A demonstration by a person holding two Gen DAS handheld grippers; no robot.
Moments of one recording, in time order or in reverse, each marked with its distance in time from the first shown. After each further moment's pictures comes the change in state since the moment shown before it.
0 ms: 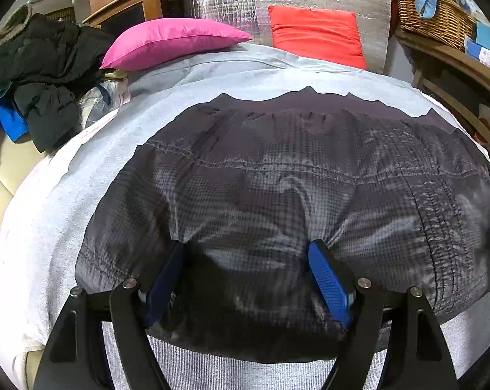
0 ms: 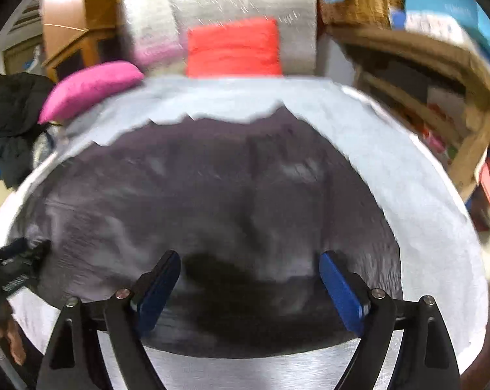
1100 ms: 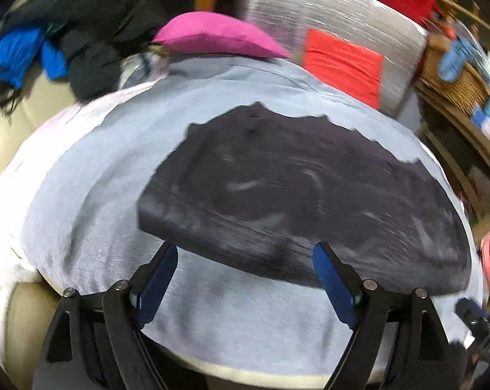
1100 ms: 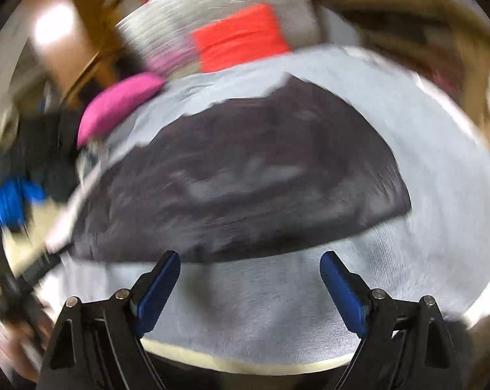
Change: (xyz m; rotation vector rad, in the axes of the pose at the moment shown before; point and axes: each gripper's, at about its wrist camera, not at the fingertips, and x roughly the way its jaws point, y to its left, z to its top) left arm -0.083 0.042 -0.028 -0.230 0.004 -0.075; right arm -0.075 0.036 -0.038 0.049 0.001 0.154
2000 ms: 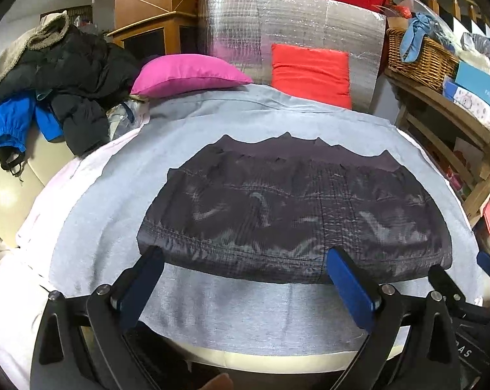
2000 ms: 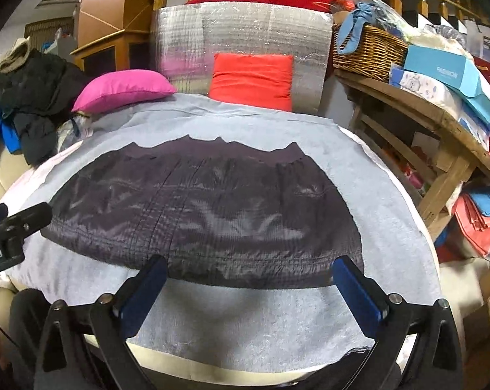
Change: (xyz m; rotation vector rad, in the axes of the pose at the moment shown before) left arm -0.065 -0.054 0.007 0.147 -0.082 0.045; right arm -0.042 0.054 0.016 -0.178 -0.147 -0.239
